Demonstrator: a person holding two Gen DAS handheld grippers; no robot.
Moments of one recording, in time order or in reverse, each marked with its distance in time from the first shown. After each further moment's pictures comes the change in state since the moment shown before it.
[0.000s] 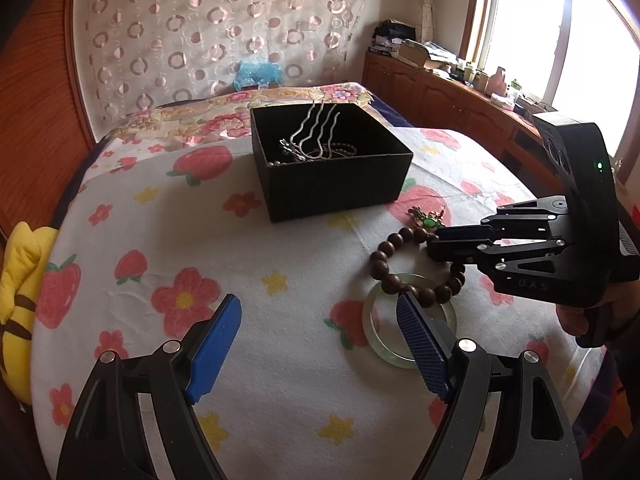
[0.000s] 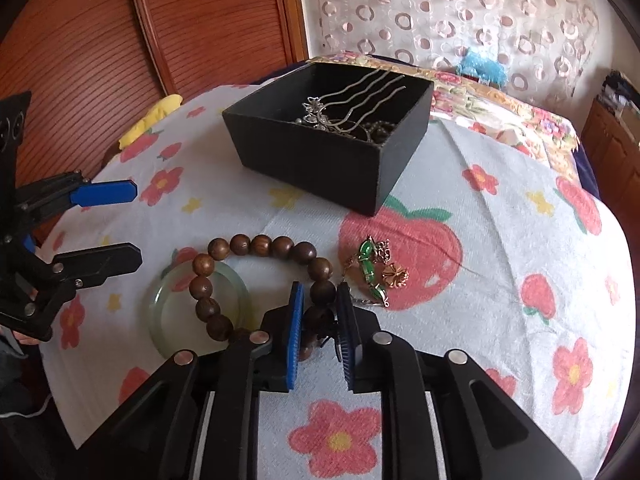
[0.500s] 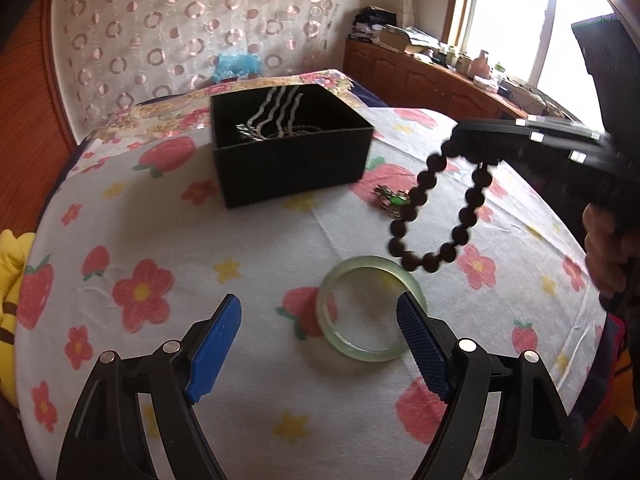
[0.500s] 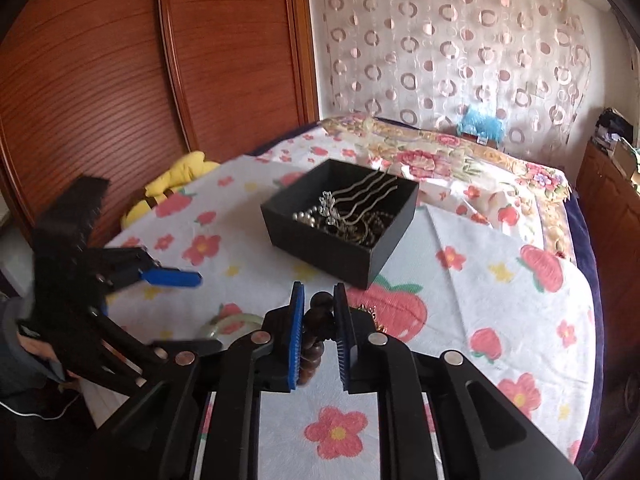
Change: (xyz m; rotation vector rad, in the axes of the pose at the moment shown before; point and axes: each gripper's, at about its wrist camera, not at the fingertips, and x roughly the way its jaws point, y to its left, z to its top) left arm 0.013 -0.028 -0.003 0.052 0.045 -0.046; right arm -0.082 0.003 0.015 -0.032 -0.222 0.024
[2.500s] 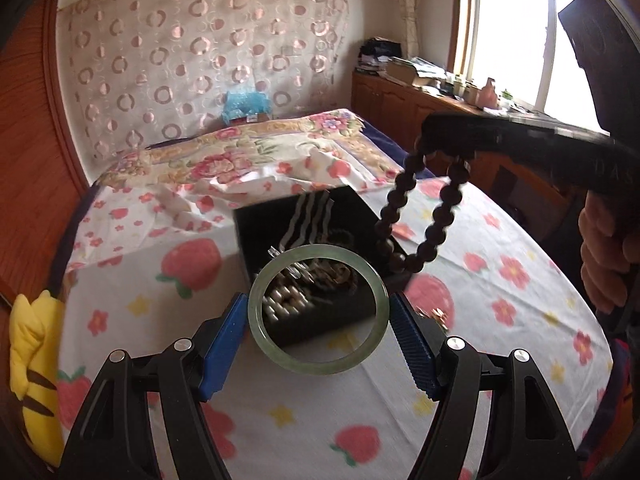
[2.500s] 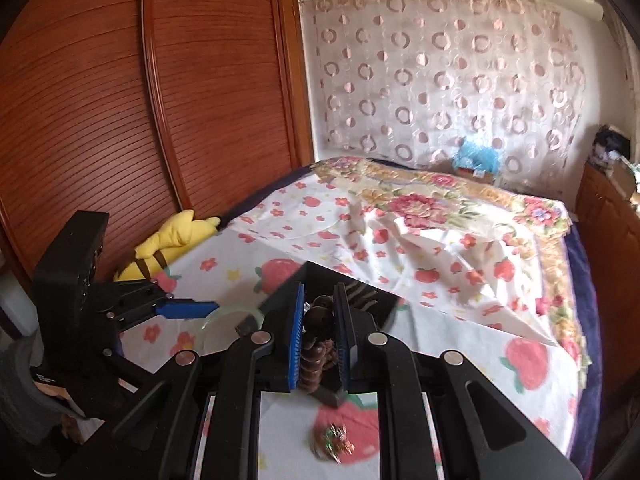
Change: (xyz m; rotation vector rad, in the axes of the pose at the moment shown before) left arm -0.006 0.029 0.099 0.018 -0.119 0.060; right arm 0.018 -0.031 0.100 0.021 -0.102 0.004
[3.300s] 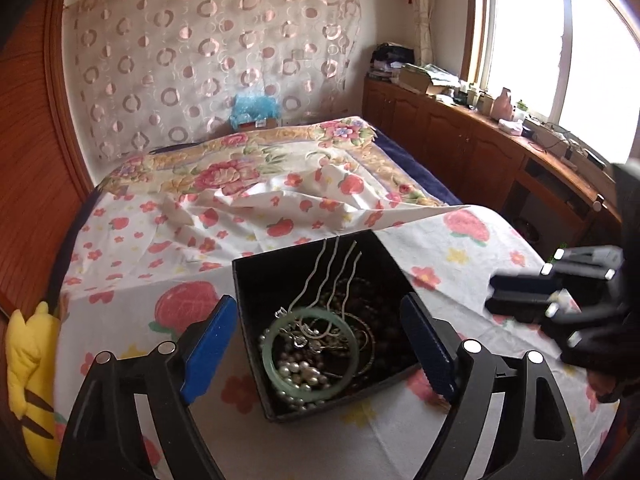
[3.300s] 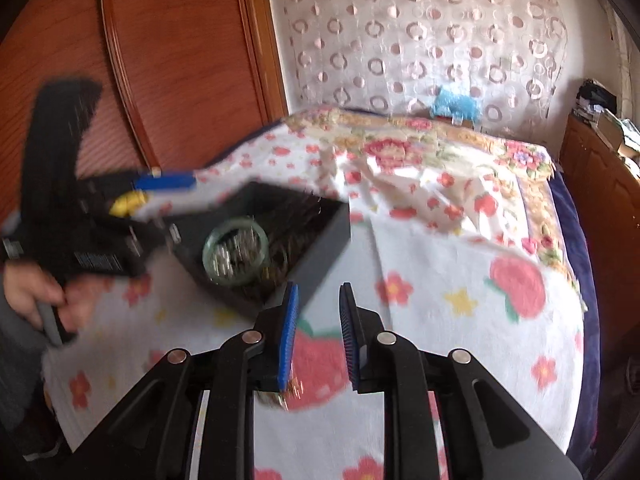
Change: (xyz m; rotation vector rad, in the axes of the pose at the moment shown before) left arm 0.034 0.005 0.037 -0.026 -0.016 0.017; right arm 0.021 -0.043 -0.077 0.067 0.165 -0.070
